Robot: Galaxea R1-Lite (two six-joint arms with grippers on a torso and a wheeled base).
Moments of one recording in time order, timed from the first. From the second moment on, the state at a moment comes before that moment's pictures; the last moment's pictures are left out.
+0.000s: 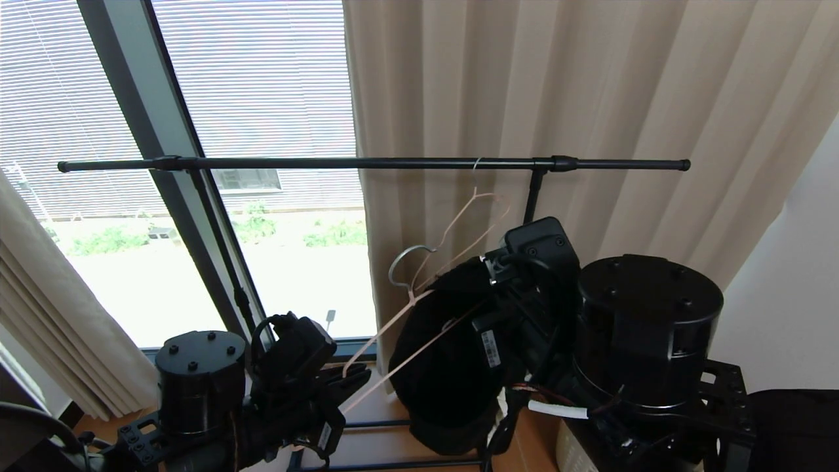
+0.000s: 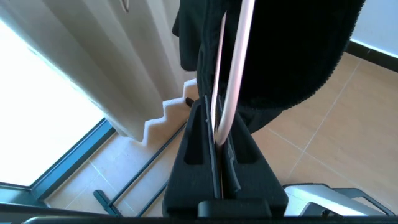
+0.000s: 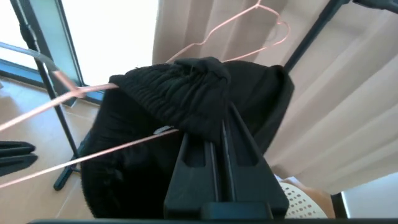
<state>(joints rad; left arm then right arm) -0.55 1.84 -0.25 -1.25 -0.18 0.23 0.98 1.76 -0.80 -0.74 -0.79 -0.04</state>
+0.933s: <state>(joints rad) -0.55 1.85 -0.27 -1.25 -0.18 0.22 1.08 1.79 -0.81 -0.74 -0.80 -0.01</state>
